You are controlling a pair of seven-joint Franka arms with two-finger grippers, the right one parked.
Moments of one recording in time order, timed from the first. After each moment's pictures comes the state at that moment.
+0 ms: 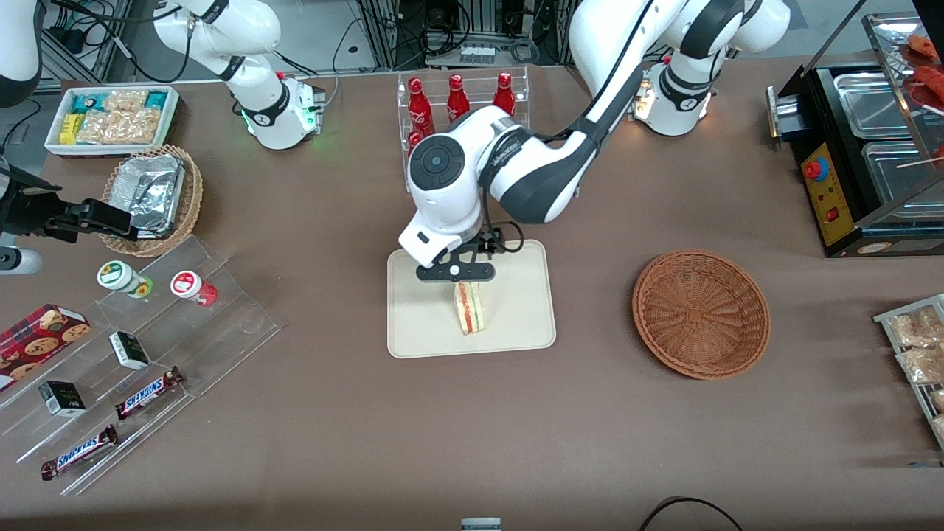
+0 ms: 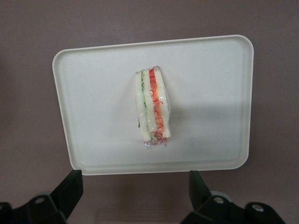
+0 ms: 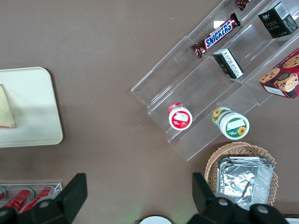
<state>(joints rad) -0.79 0.72 -0.03 -1.06 0.00 1.69 -0.80</state>
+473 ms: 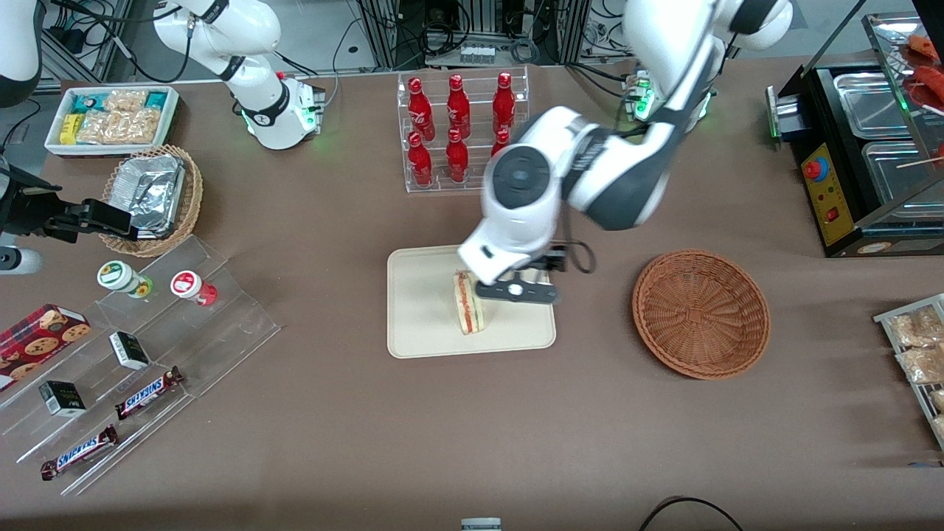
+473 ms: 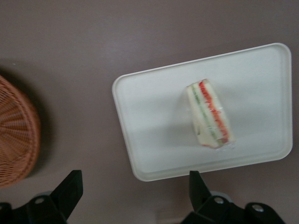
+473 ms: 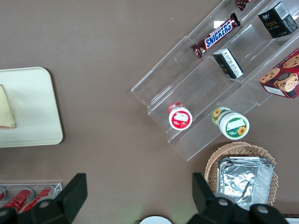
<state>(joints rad) -0.61 0.53 -0.02 -1.25 -0.01 1.68 -0.47</state>
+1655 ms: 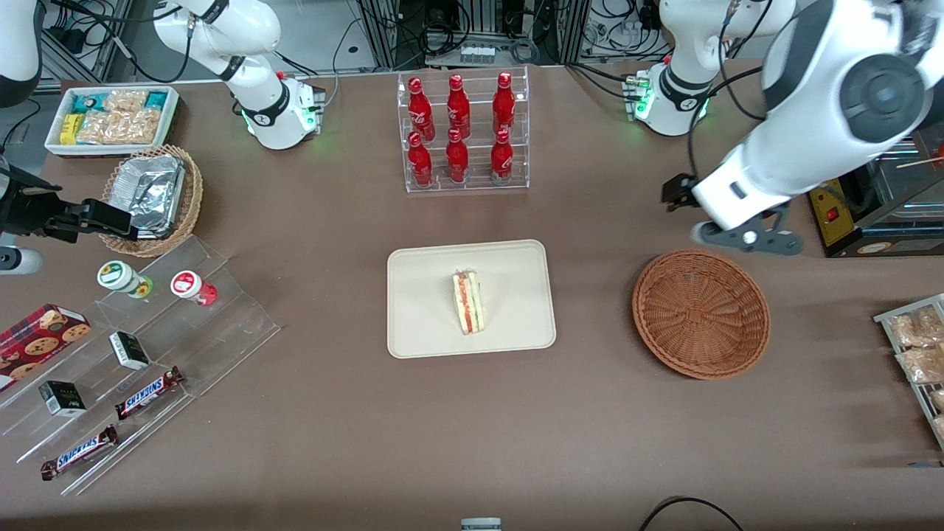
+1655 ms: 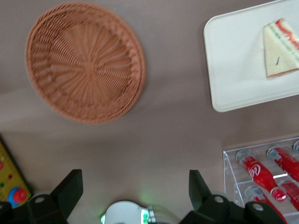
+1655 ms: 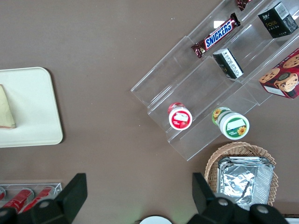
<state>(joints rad) -0.11 0.07 -0.17 -1.59 -0.05 1.43 -0.12</state>
